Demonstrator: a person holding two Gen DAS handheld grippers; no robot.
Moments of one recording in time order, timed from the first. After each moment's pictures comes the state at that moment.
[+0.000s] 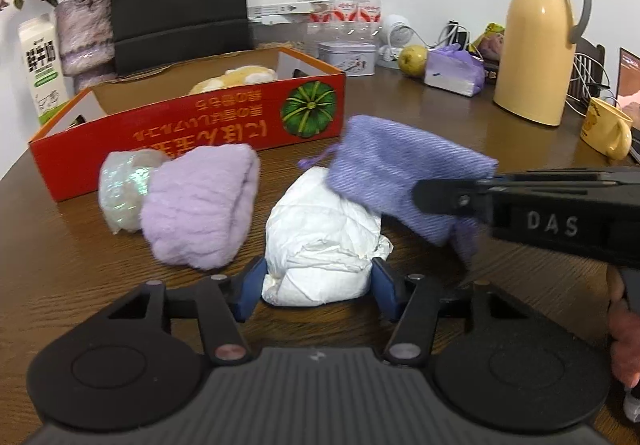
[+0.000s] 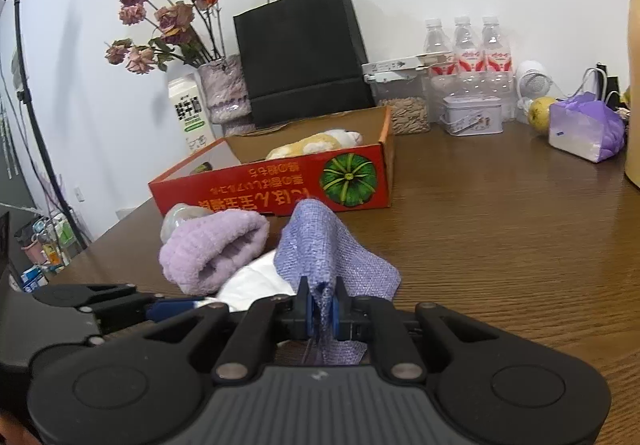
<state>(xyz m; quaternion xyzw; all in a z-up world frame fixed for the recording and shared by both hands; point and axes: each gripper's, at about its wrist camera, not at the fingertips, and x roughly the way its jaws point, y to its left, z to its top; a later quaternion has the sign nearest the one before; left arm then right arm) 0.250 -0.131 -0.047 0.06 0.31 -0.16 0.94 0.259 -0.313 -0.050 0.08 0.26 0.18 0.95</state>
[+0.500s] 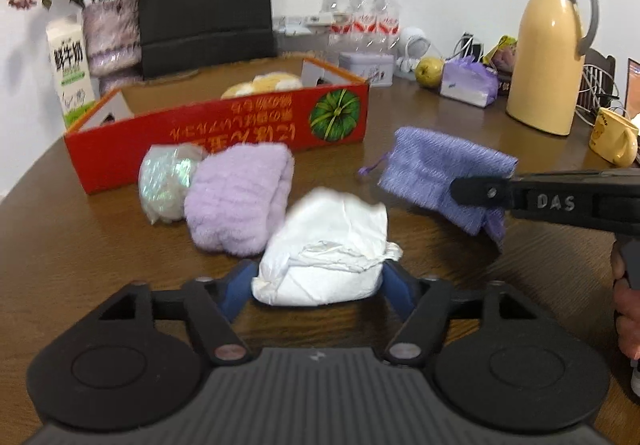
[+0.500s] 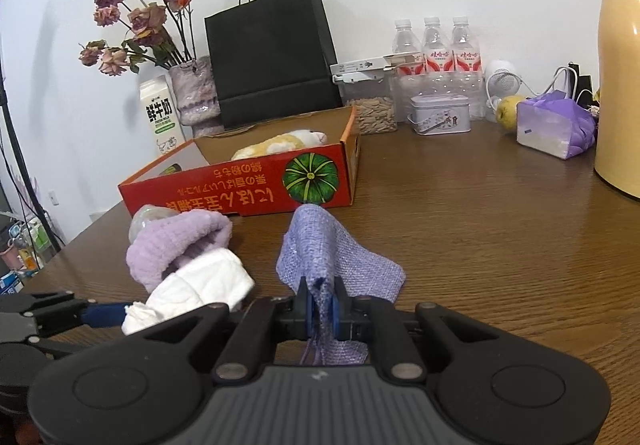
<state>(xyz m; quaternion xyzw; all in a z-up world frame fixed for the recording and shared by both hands) 0.233 -0.115 -0.042 0.06 0.29 -0.14 0.95 0.259 -0.324 -0.053 0.07 0.26 0.14 0.95</state>
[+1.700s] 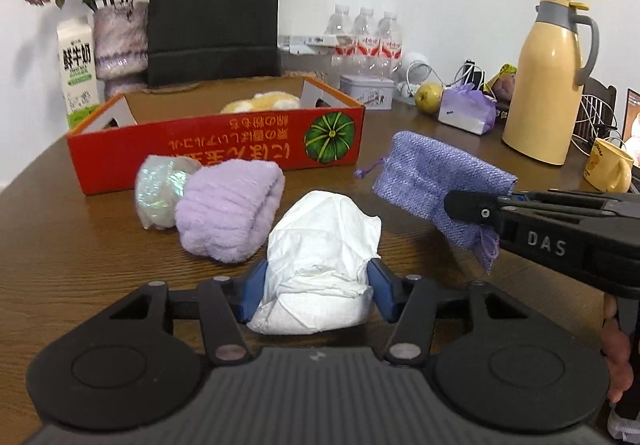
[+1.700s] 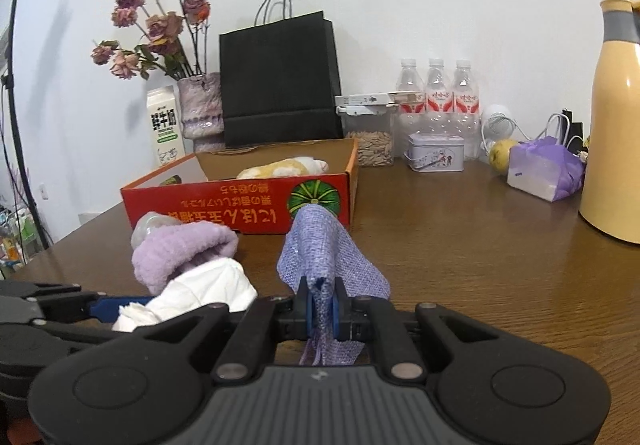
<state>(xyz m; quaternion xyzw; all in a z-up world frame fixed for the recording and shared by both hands) 0.221 -0.118 -0.036 0.02 0.27 -0.13 0.95 0.237 -0.311 -0.043 0.03 0.21 0.12 0.97</state>
